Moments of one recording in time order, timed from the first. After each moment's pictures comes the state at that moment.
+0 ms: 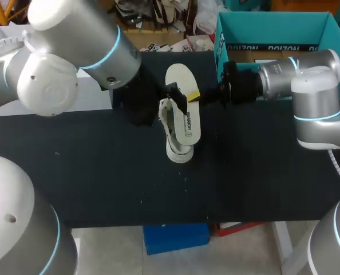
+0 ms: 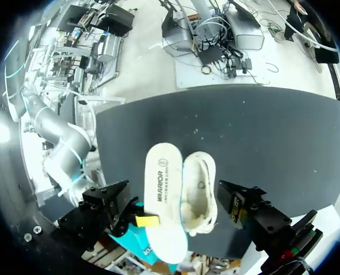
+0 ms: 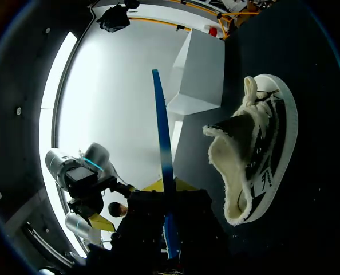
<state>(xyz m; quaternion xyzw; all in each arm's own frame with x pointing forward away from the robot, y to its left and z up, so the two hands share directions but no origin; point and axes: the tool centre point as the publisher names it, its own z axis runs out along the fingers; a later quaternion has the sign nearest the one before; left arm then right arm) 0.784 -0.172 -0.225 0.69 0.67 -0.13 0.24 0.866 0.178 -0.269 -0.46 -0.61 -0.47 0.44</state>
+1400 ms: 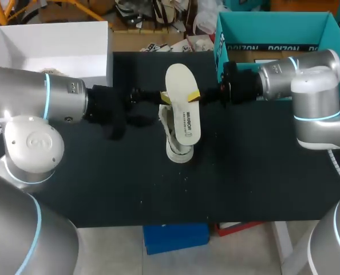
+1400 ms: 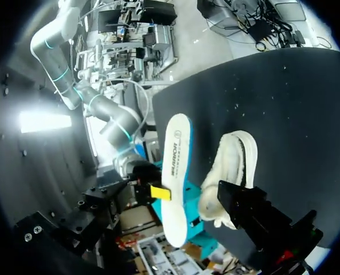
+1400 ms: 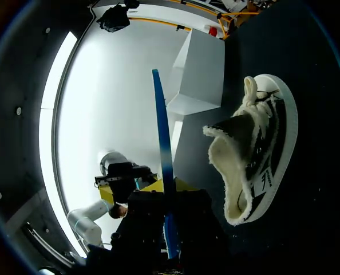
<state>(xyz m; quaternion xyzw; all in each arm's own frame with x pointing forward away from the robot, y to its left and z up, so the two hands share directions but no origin) 0.819 -0.158 -0.235 0.58 0.60 -0.28 0.48 0.866 0.178 -0.269 -0.46 -0.61 -0.47 0.44</state>
